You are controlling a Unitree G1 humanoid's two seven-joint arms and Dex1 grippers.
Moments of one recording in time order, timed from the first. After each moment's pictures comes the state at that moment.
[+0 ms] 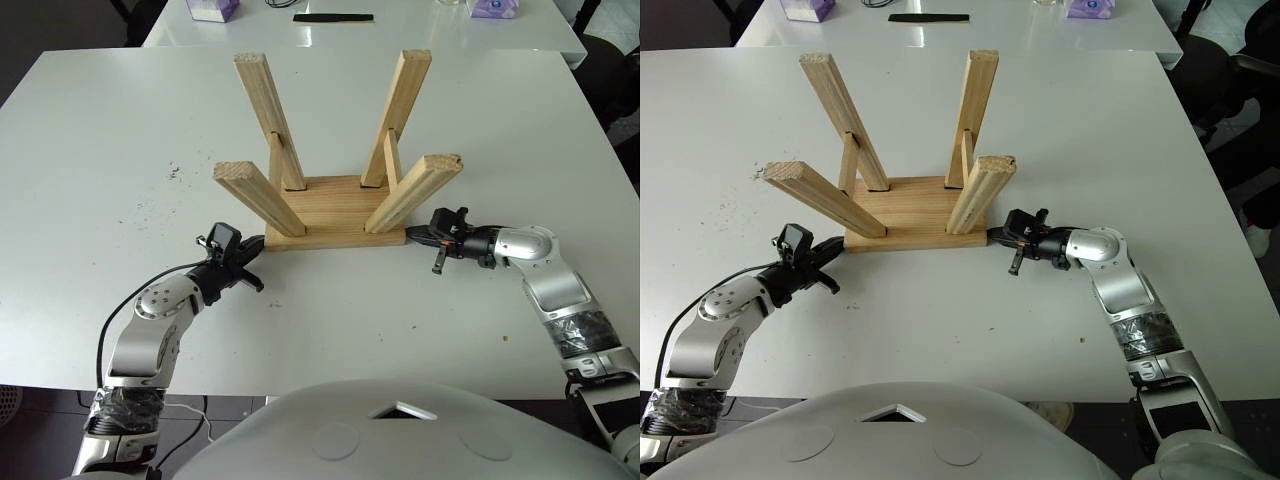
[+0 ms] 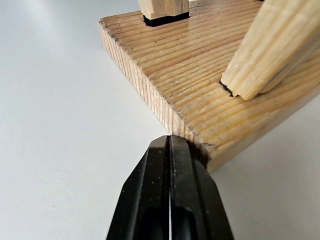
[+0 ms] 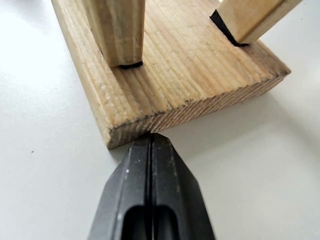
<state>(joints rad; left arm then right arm) 0.25 0.50 0.03 -0.21 -0.32 0.36 -0.56 -0.13 -0.58 0.25 0.12 0.04 0.07 0.92</state>
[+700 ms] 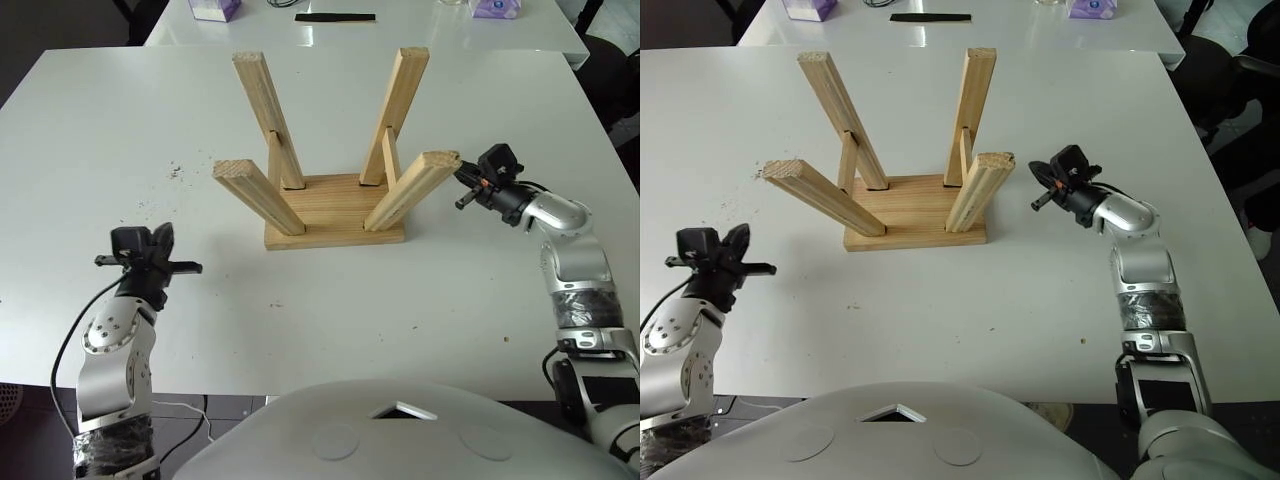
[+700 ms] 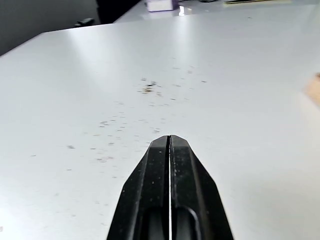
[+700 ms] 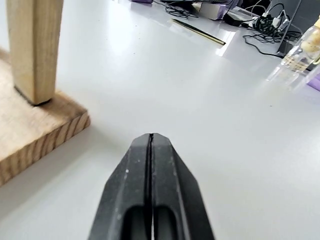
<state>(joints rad) 0.30 0.32 0.38 -0.26 -0.25 0.29 -0.12 -0.27 -0.45 -0.02 0.21 0.11 0.17 0.57</state>
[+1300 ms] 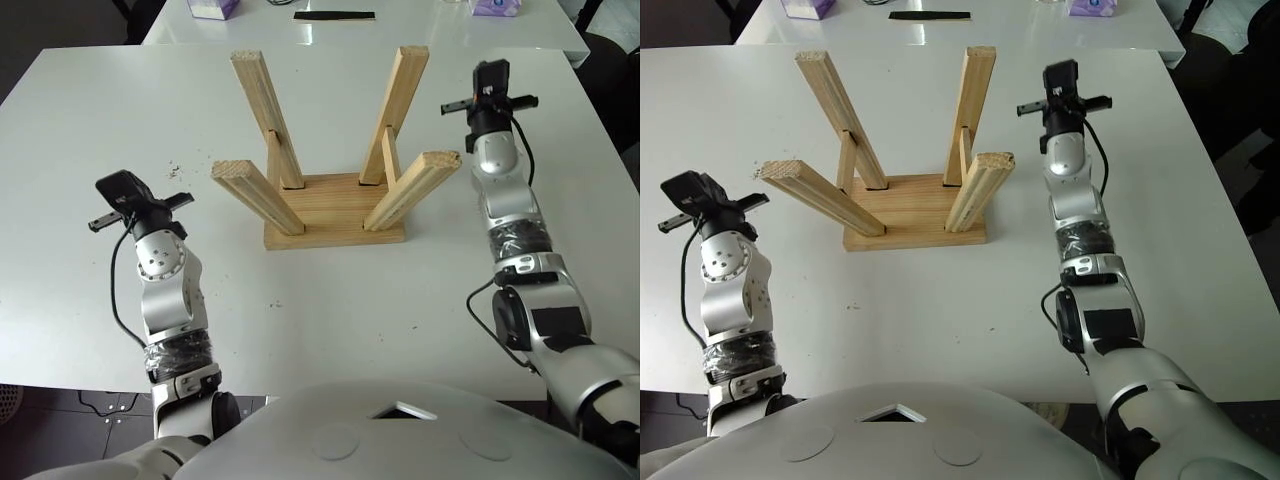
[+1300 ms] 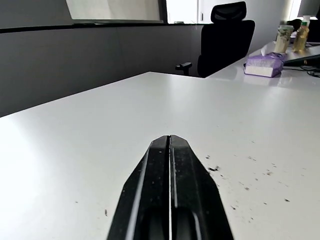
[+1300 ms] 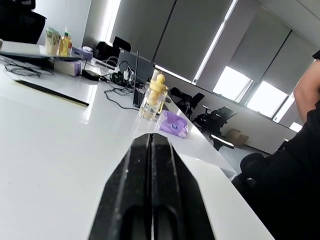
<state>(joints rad) -0.07 0.12 0.34 -0.08 -0.01 0.19 0.34 -0.69 -0.22 0.00 0.65 -0.18 -0.10 -0.16</state>
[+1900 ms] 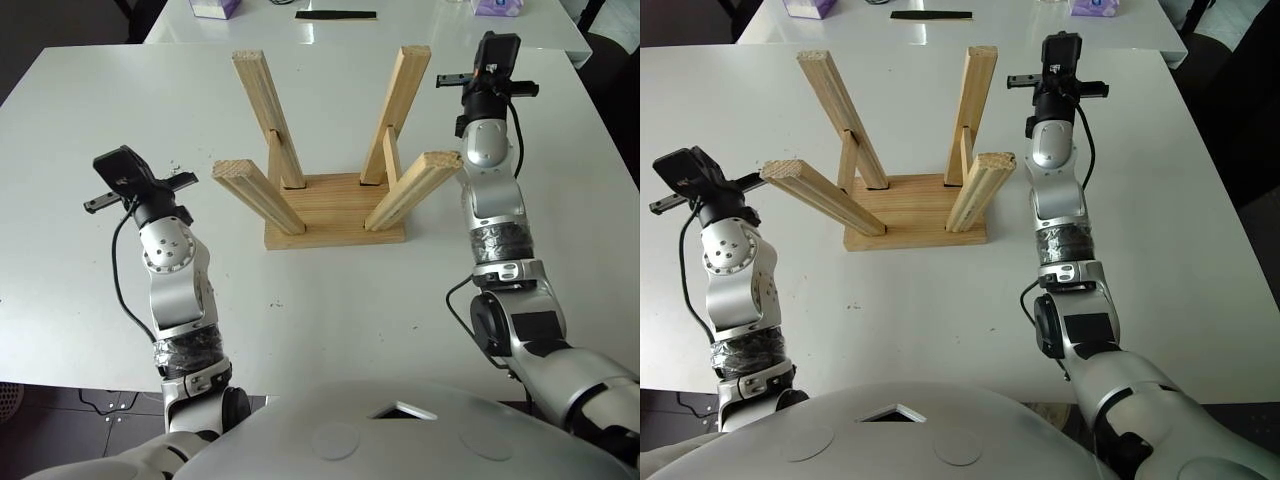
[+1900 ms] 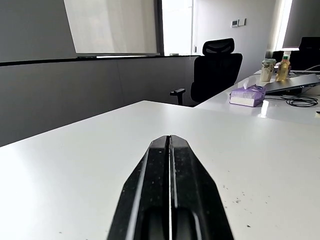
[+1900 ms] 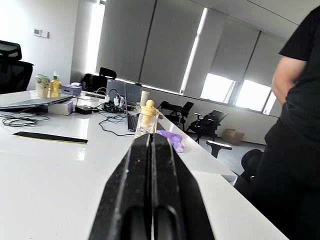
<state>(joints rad) -0.08 0.07 0.31 -0.23 -0.01 0.26 0.29 -0.63 -0.11 -0.07 0.39 -0.16 0.06 -0.28</state>
